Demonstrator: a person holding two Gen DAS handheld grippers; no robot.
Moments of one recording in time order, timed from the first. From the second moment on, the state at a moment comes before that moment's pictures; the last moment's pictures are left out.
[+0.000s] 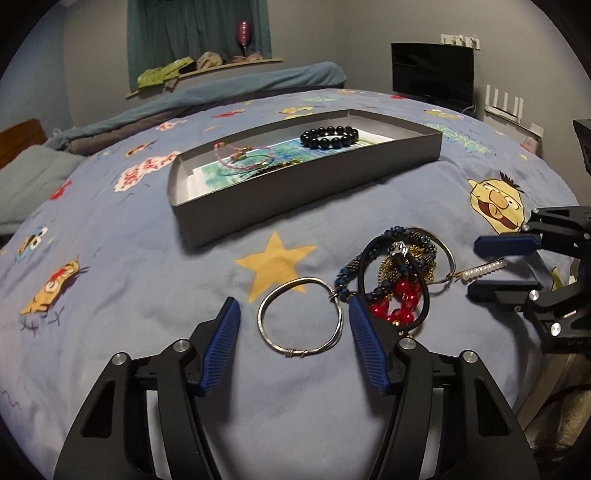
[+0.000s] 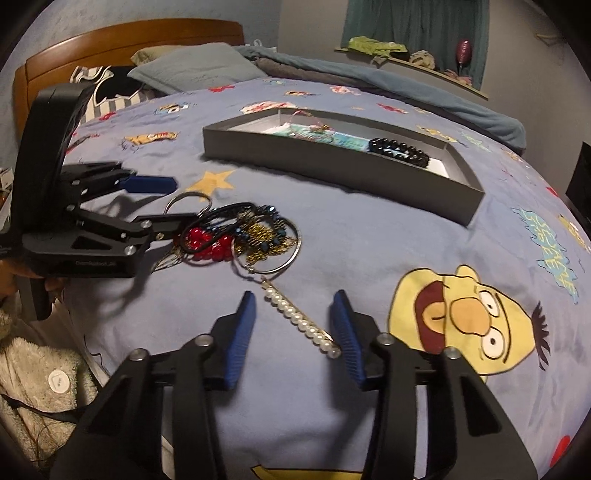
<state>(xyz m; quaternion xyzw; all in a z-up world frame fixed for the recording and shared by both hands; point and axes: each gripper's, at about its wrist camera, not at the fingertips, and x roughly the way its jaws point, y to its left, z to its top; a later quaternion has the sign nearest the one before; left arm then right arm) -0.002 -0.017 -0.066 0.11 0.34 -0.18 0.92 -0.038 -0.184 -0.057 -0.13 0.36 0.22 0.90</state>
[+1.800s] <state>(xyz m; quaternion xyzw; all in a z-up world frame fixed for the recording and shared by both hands) 0.139 -0.010 -0.001 0.06 0.37 -0.16 0.91 0.131 -0.211 0.004 0.01 0.37 0.17 0.91</state>
